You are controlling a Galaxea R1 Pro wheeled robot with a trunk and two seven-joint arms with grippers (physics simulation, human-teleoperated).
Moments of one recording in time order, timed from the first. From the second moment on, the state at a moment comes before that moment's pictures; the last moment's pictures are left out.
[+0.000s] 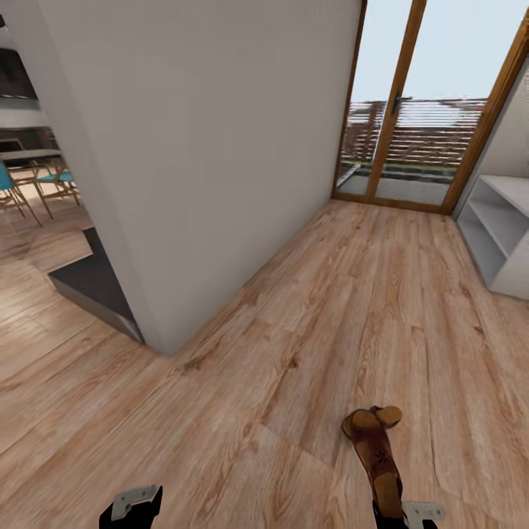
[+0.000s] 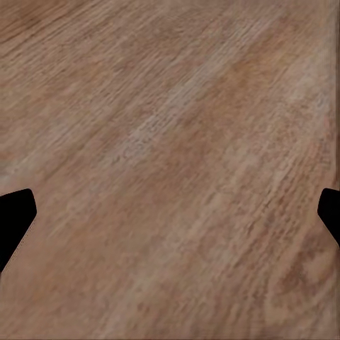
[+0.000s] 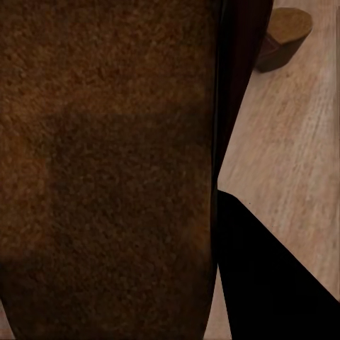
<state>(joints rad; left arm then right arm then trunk) -0.25 0.09 0.07 -0.42 0.16 -0.37 -0.06 -0.13 -0.12 -0.01 -0.59 -0.04 -0.31 0.00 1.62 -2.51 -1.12</state>
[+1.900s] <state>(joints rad) -0.24 0.09 0.07 -0.42 0.17 -0.37 -0.06 -0.13 -0.10 -0.02 -0.60 -0.04 -0.31 0.00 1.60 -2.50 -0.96</state>
